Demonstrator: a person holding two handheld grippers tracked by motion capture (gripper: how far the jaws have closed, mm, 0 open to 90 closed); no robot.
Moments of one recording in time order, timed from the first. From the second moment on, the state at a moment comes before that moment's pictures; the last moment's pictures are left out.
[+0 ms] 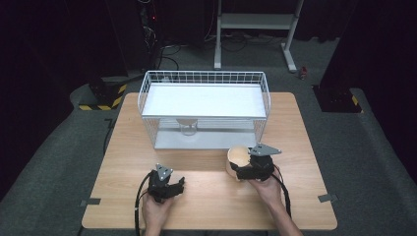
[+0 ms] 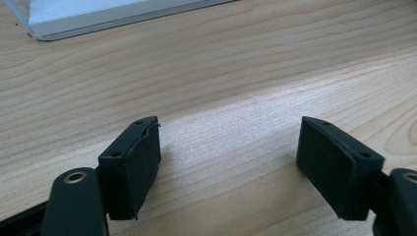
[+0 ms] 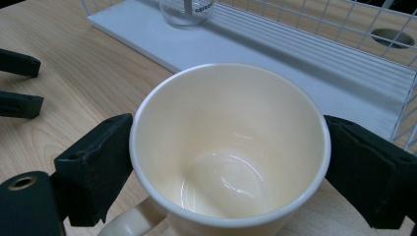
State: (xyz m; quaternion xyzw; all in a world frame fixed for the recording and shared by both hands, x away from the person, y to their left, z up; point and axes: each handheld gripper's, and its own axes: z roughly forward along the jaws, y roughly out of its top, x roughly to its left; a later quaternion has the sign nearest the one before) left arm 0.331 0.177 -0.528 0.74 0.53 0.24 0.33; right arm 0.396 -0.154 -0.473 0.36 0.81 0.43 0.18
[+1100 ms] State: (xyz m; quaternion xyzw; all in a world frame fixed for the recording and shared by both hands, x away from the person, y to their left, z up) left arm 0.330 0.176 -0.528 0.74 0.53 0.24 0.33; right arm 0.402 -0.150 -0.476 0.37 0.81 0.42 0.18
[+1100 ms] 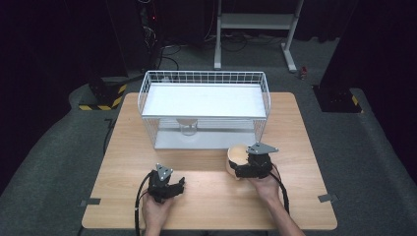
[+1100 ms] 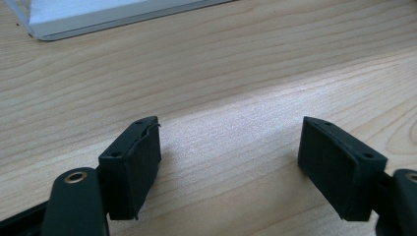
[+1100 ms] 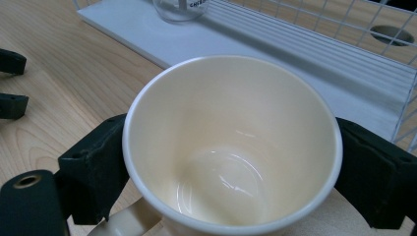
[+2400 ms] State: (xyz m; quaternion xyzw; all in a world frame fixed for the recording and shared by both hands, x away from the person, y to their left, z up) left arm 0.330 0.176 -0.528 0.74 0.53 0.24 0.33; right arm 0.421 -0.141 -0.449 0.36 0.80 0.45 0.15
